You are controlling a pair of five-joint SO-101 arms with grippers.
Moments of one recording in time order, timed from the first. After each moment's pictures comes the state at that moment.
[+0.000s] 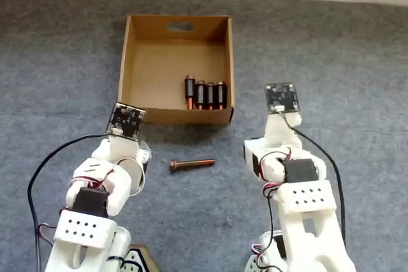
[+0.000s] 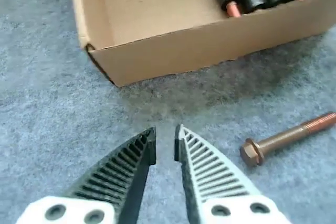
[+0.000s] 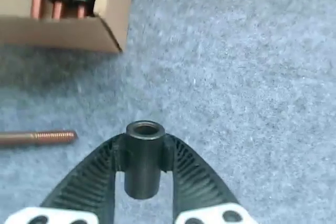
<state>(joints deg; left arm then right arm) 4.4 -74.9 79.3 50.6 -5.7 -12.5 -50.8 60.3 53.1 0.0</state>
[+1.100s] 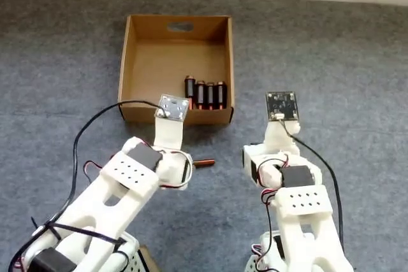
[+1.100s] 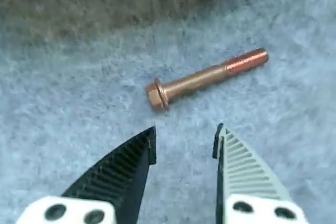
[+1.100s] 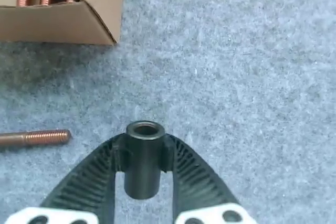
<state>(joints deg) 24.0 -32.9 57.4 58.1 20.7 -12.5 -51.5 67.1 48.0 -1.1</state>
